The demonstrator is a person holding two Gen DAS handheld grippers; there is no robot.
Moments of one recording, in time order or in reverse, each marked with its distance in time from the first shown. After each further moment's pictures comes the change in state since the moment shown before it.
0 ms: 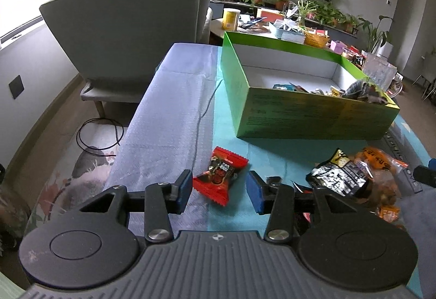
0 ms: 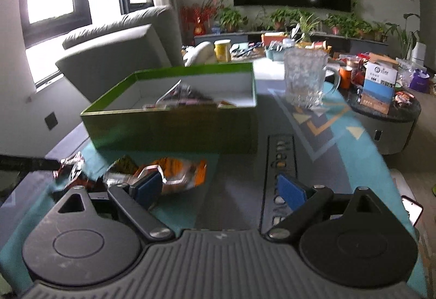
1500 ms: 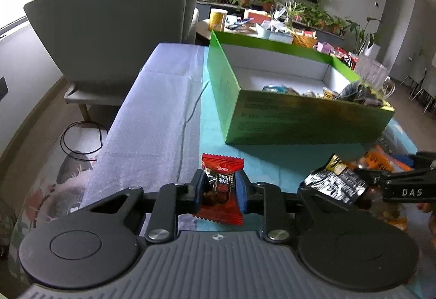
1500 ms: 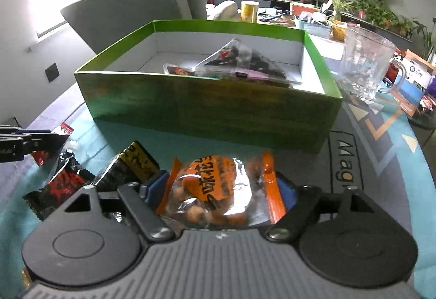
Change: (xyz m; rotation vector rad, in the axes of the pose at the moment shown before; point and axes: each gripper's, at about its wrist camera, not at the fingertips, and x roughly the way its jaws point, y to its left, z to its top) left arm 0.011 0.000 0.003 0.002 -0.019 -0.075; right arm 0.064 0.043 0.009 -0.113 0.182 0.005
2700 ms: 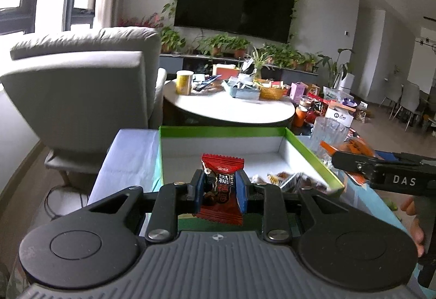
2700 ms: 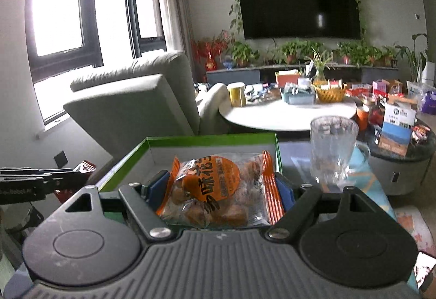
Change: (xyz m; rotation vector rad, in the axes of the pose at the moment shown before) left arm -0.028 -0.067 0.080 0.093 -0.212 -0.078; right arm -0.056 -0.040 0.063 0.121 -0.349 0.038
